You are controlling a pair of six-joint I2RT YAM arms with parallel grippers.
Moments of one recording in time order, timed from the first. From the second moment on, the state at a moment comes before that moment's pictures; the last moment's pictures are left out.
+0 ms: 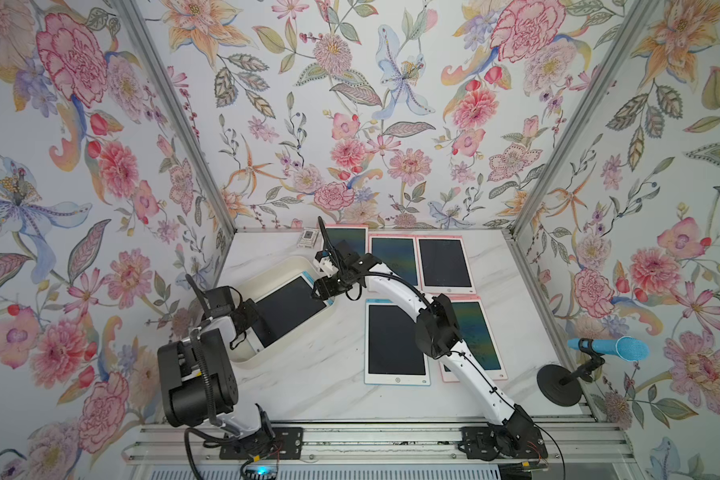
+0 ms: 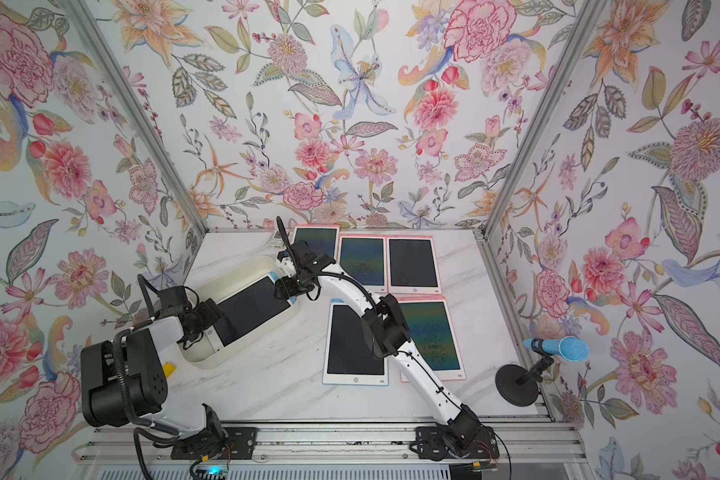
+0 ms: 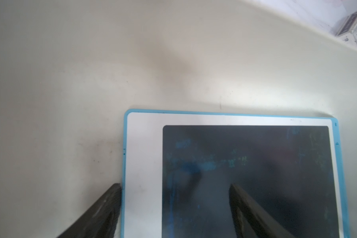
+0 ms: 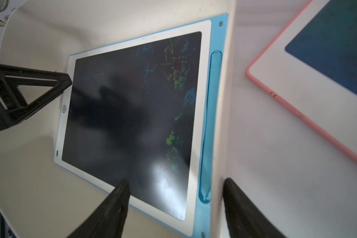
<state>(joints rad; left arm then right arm) 0.35 1.53 0.68 -0.10 0.18 -0.45 0.80 2.70 2.58 -0.82 -0.40 0.24</state>
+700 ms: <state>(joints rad) 0.34 1.40 0.56 0.11 0.34 -0.48 0.77 2.70 2.58 -0.83 -0.34 0.23</state>
